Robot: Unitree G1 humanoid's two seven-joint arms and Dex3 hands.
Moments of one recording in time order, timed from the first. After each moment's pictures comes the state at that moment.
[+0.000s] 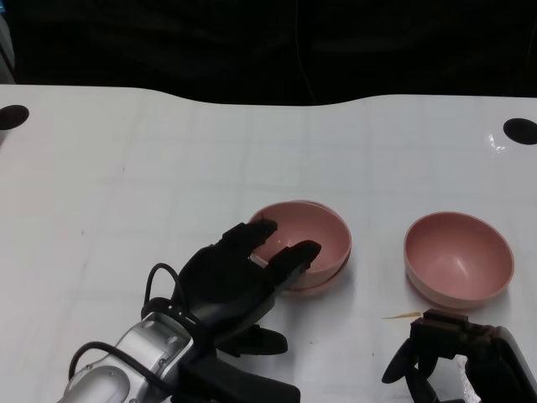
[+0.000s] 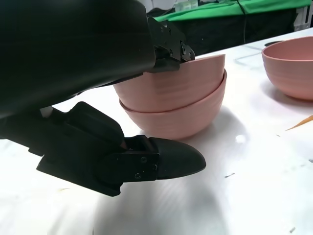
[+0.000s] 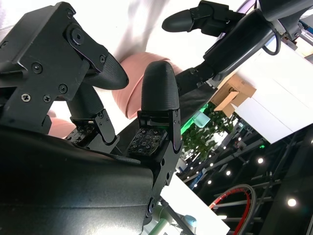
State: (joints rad) left arm -0.31 0.30 -0.62 0.20 0.99 -0.11 0.05; right arm 0.10 -0.18 0.12 0.42 -0.56 -1.02 -0.38
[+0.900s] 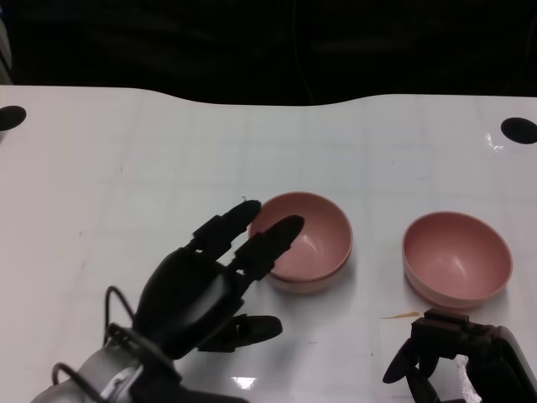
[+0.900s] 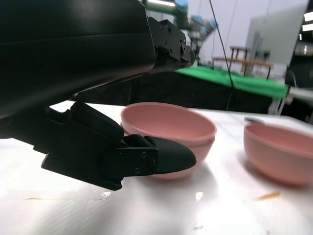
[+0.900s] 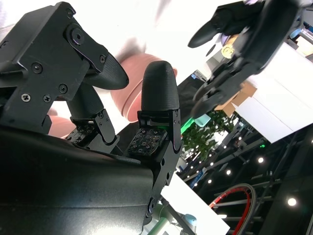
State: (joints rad) left arm -0.21 0.34 -0.48 0.29 0.82 -0.45 0.43; right arm 0.10 -0.19 0.11 0.42 -0.56 -1.02 -0.39
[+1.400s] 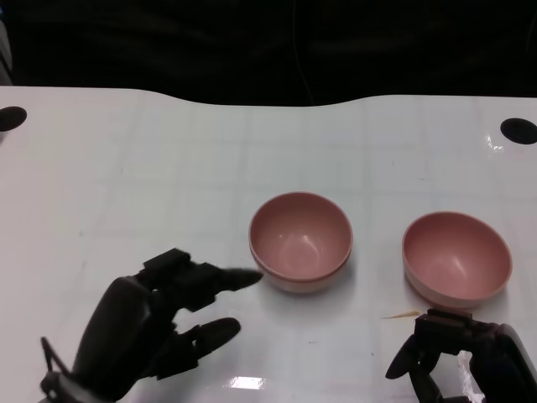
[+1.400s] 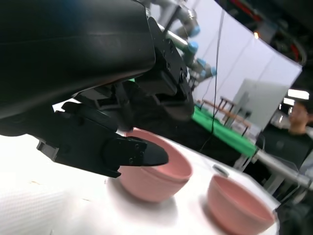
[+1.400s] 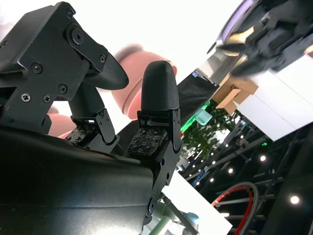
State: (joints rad) left arm -0.03 0.36 -0.29 0.30 0.57 -0.82 0.49; right arm 0.10 -0.19 0.11 0.40 -0.52 -1.00 -0.35
